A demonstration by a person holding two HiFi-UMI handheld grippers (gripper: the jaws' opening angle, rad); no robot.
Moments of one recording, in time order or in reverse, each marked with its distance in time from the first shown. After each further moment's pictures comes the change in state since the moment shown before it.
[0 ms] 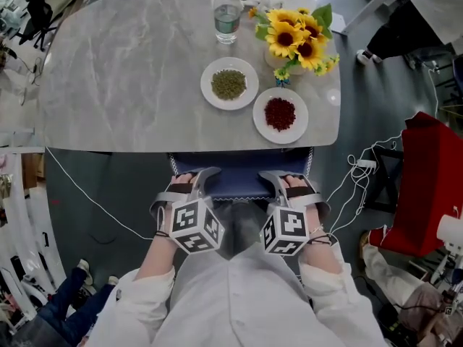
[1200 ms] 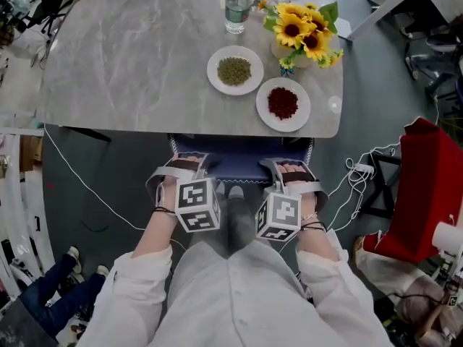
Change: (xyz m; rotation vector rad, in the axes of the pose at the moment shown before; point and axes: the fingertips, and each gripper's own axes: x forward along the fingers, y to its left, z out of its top) left arm 0.018 -0.005 -0.023 0.170 0.137 0.025; right arm 0.009 -0.013 -0.008 -0.113 0.071 -0.153
